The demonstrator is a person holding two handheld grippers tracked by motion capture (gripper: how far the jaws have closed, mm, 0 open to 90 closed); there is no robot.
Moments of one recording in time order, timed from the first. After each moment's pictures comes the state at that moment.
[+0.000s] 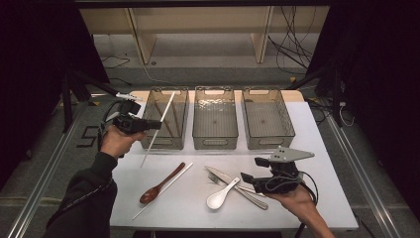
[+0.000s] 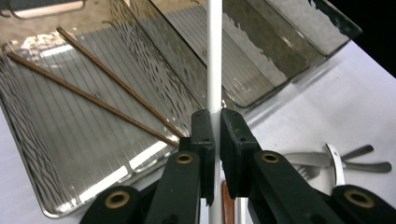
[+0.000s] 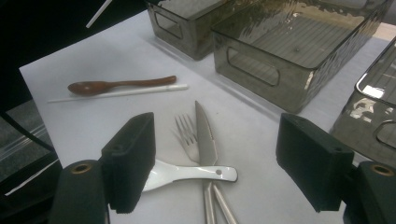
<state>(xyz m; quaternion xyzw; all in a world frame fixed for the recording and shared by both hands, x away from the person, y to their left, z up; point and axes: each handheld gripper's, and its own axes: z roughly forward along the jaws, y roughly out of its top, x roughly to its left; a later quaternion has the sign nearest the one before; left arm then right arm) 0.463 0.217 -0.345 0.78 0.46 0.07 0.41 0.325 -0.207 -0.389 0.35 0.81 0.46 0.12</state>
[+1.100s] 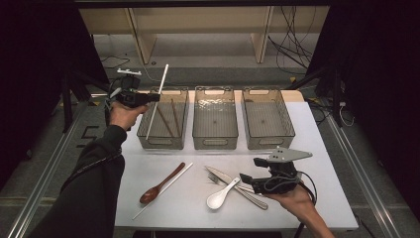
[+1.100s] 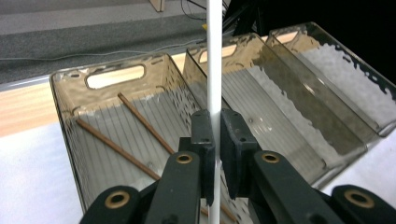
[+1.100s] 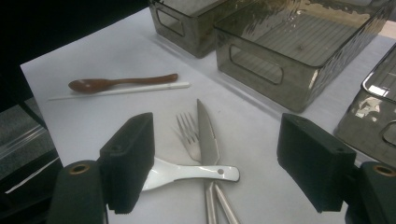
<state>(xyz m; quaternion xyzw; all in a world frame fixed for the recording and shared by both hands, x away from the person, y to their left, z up) 0.532 0.222 -0.330 0.74 0.49 0.14 0.44 0.326 -0.204 -0.392 0.34 0.81 0.45 0.12</state>
